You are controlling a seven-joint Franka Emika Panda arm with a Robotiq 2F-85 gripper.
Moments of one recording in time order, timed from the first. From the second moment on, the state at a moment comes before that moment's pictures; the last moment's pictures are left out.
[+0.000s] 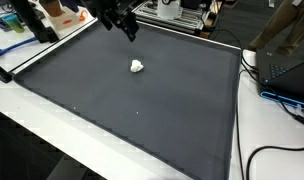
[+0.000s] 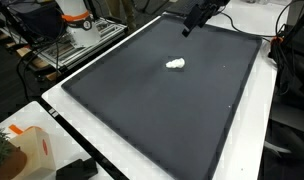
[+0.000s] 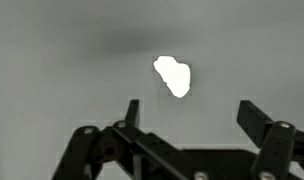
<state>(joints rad) 0.07 0.58 0.03 -1.36 0.02 1.55 0.24</state>
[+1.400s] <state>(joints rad) 0.04 0.24 0.01 -1.87 0.02 2.06 0.15</state>
